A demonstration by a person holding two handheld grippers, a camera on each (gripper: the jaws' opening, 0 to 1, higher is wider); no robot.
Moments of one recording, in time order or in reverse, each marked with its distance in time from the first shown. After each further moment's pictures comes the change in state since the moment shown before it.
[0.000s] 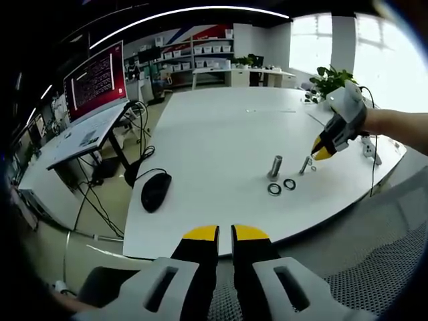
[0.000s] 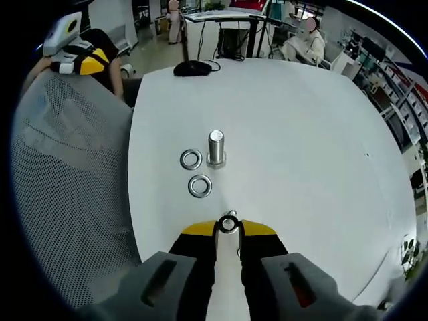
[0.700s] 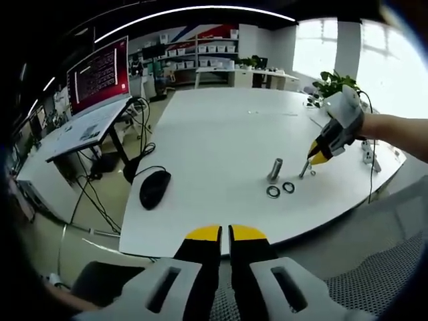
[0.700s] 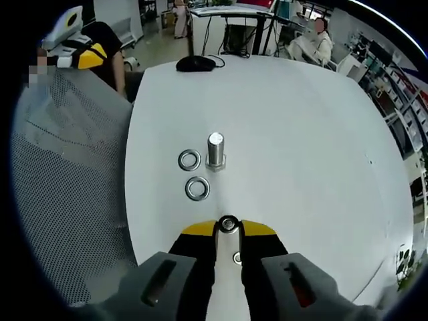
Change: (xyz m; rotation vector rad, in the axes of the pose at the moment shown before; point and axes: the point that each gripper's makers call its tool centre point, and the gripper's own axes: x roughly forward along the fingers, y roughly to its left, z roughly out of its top) left arm 0.000 -0.001 0.001 -0.055 -0.001 -0.007; right arm 0.008 -0.003 0.007 -0.037 0.027 0.009
